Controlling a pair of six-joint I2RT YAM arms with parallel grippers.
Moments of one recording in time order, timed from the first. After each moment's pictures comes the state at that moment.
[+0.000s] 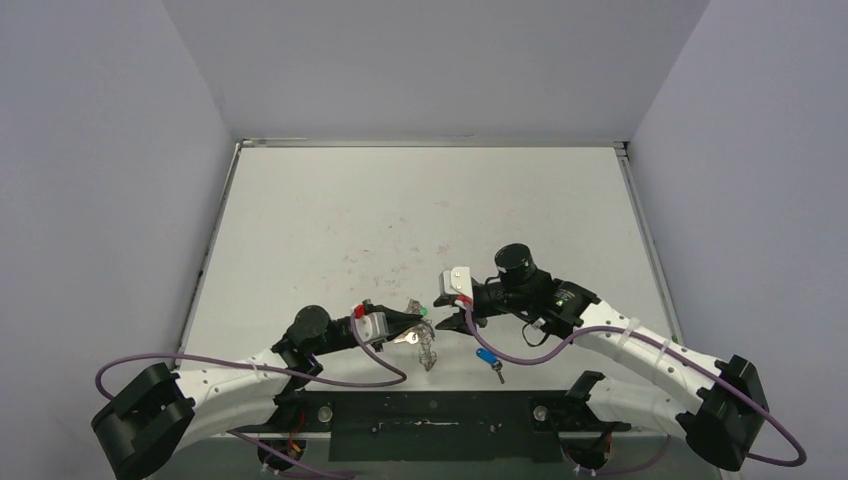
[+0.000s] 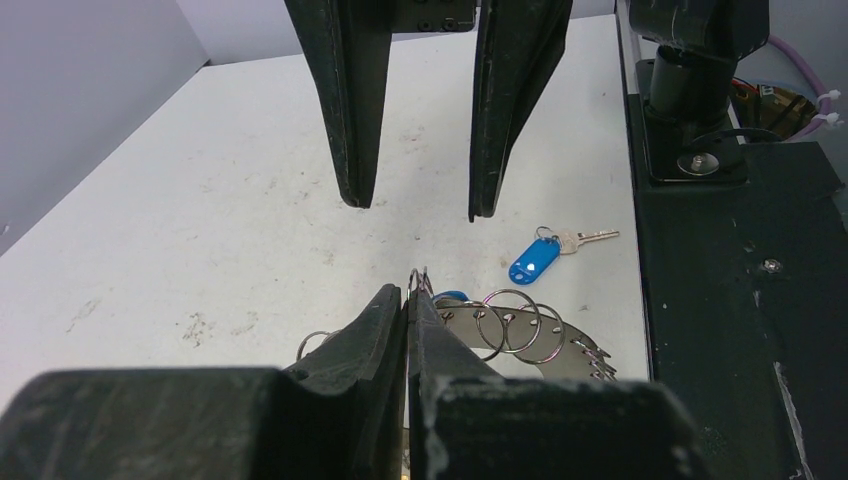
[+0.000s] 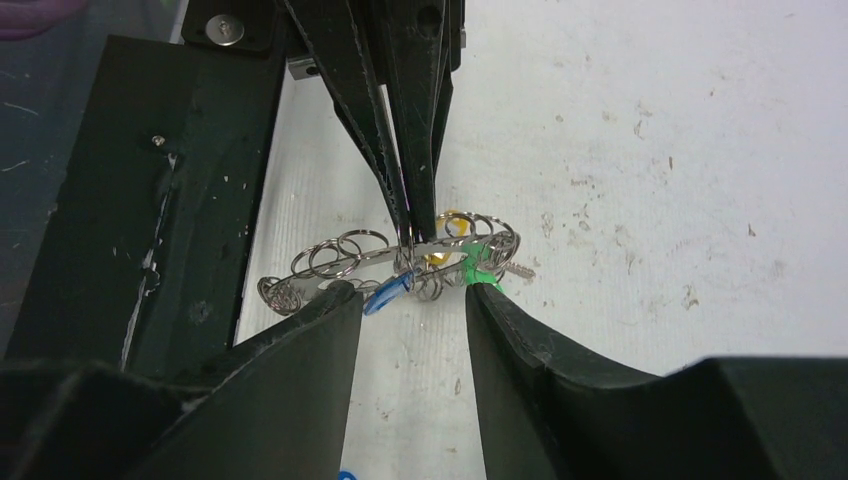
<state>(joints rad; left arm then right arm) -0.86 0.95 0.12 0.90 0.48 0.16 0.81 1.05 0.74 -0.24 -0.69 -0.52</state>
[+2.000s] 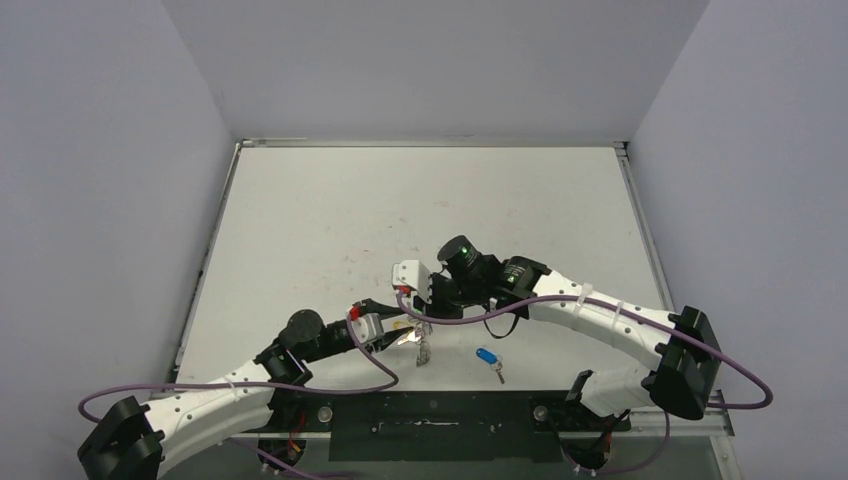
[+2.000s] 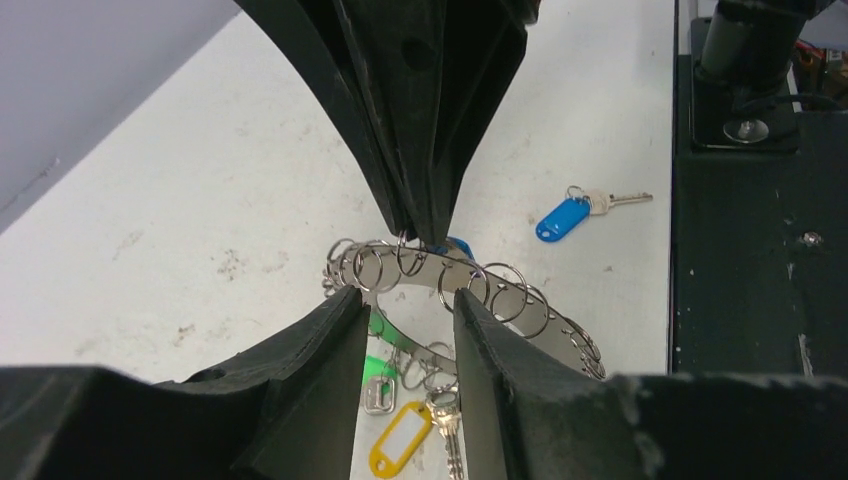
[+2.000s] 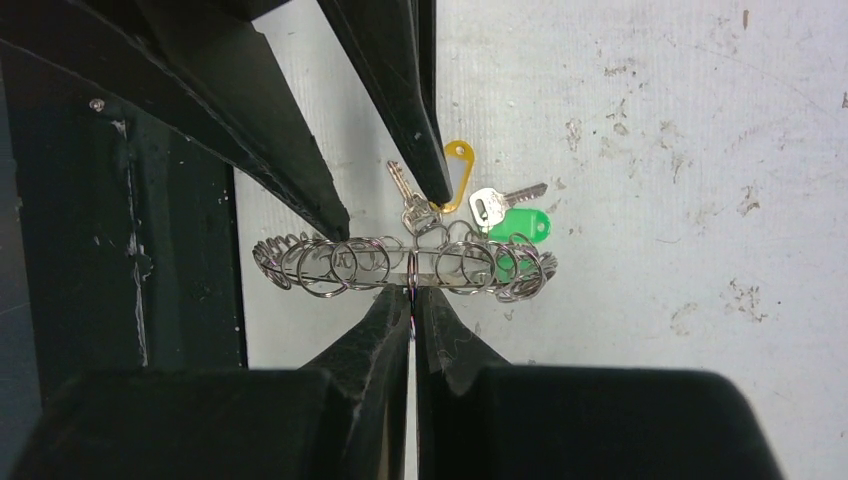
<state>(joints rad) -0.86 0.69 0.11 0.61 0.37 0.19 0.98 1.35 1.07 -0.56 -0.36 -0.43</state>
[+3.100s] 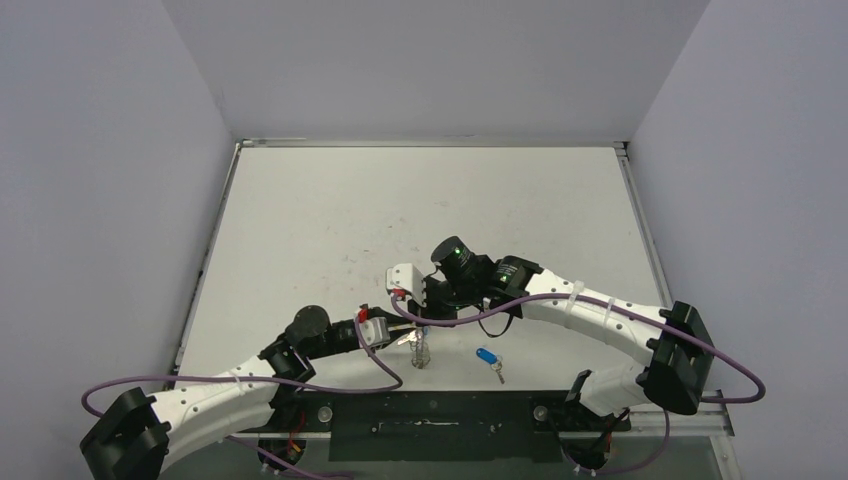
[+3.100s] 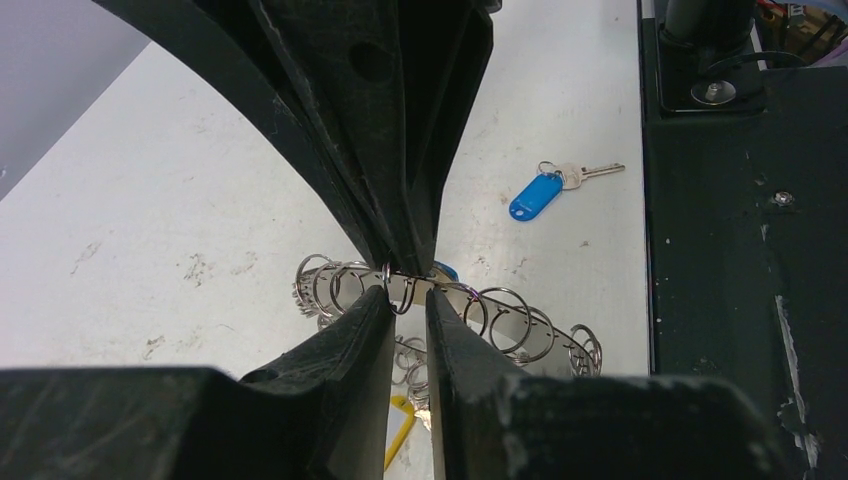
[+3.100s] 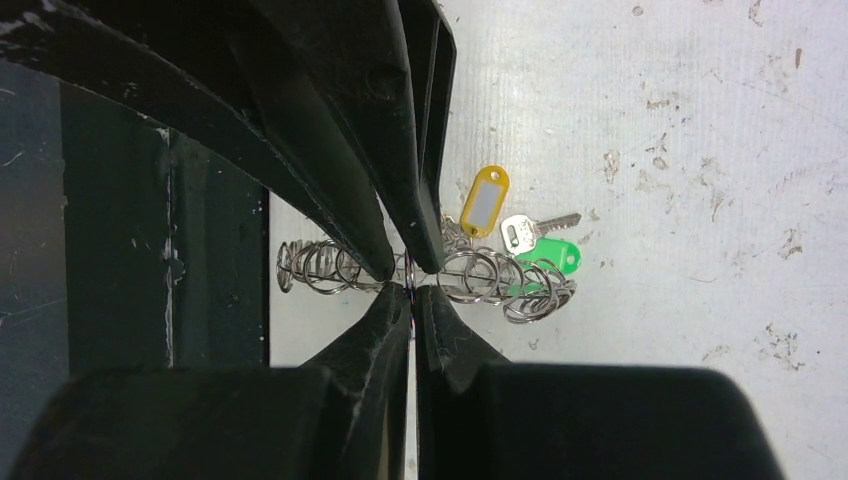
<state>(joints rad) -0.86 0.78 0.14 0.58 0.45 0.24 1.00 1.39 1.09 -0.55 -0.43 -0.44</state>
